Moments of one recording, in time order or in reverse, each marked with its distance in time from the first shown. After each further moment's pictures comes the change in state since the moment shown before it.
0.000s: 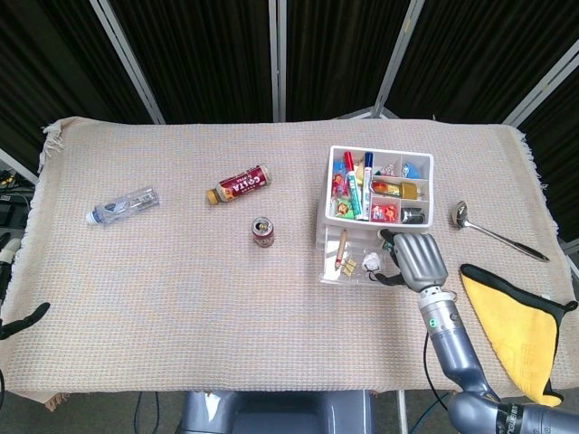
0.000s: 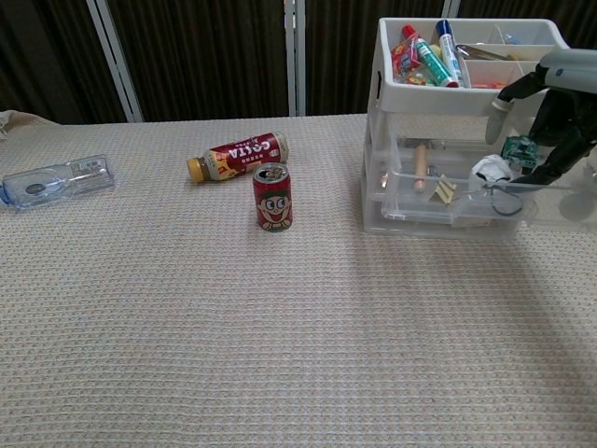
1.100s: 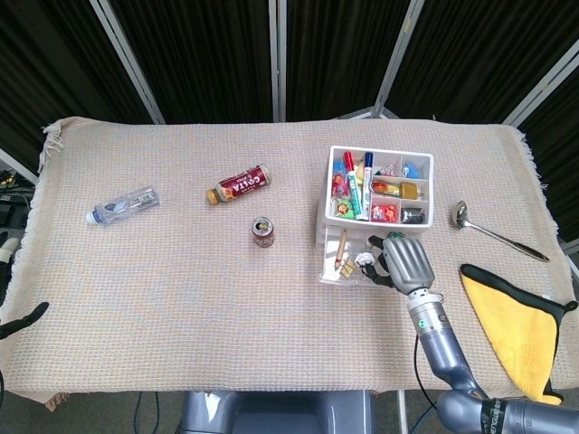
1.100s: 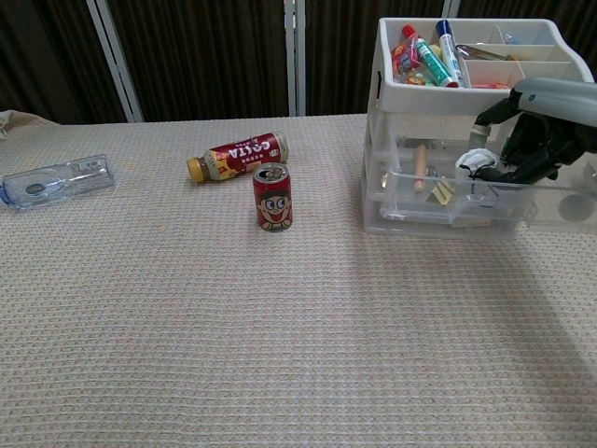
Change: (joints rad) left arm 0.001 0.002 -0.003 0.001 -0.007 -0.001 -0.016; right arm 0.031 -0.064 -0.045 0.063 -0.026 0.007 0.107
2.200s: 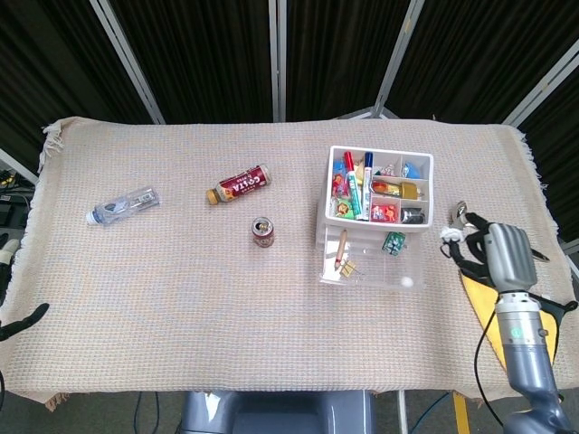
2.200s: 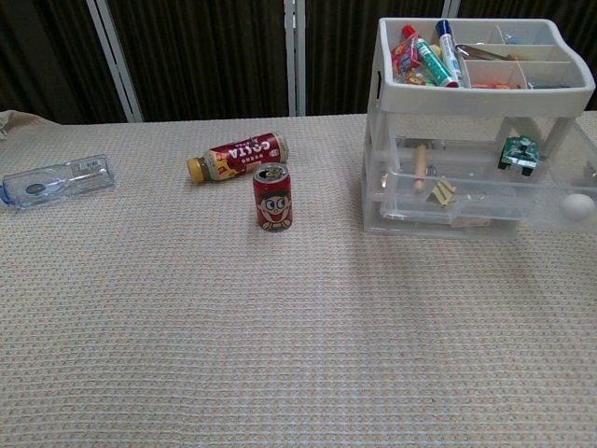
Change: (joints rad) left arm 0.004 -0.005 0.003 -0.006 0.007 0.008 0.025; right arm -0.219 0.288 0.032 -0.006 -0.179 0.188 0.426
